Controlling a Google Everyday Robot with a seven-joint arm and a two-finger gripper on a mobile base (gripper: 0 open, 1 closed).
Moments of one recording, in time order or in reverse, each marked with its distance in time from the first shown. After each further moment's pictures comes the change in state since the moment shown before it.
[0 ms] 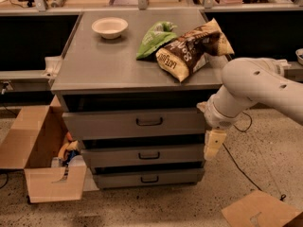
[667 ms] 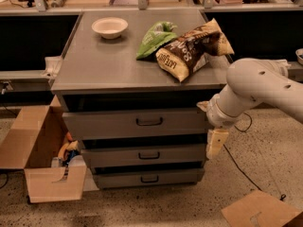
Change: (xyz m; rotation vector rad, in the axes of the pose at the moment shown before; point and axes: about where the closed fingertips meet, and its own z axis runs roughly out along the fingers) arm 0.004 -0.007 0.004 0.009 -0.036 -0.050
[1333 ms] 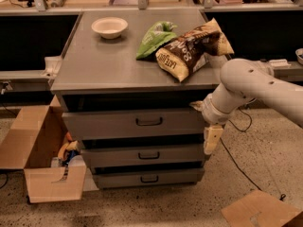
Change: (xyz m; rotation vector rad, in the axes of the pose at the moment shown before) arm 0.005 -0.024 0.035 -0.051 -0.047 -0.107
